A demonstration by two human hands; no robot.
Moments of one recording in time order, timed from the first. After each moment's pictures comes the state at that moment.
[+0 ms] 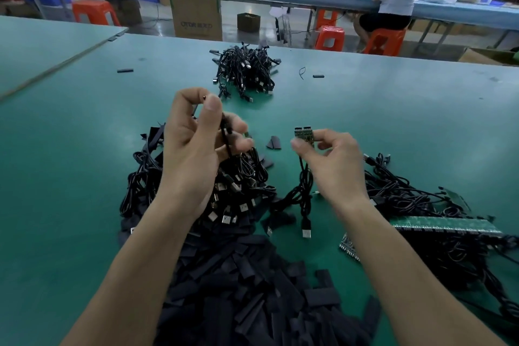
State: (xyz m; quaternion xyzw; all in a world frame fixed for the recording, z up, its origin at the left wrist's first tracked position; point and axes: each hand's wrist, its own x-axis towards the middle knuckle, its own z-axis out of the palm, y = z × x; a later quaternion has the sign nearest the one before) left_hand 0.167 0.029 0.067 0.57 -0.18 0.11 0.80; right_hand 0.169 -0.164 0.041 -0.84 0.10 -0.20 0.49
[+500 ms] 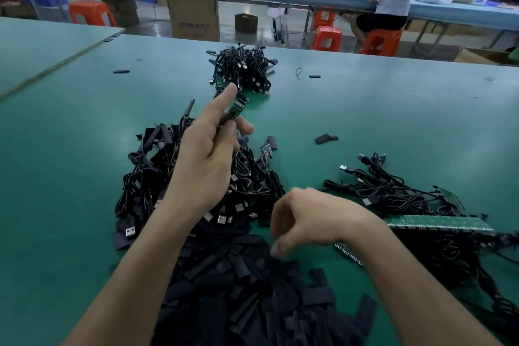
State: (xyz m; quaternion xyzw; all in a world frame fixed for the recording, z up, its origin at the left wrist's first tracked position) left_hand 0.170 0.021 0.055 0.73 -0.21 0.16 0.64; right_hand 0.142 -0.161 0.045 -0.94 -0.12 0.25 0.20
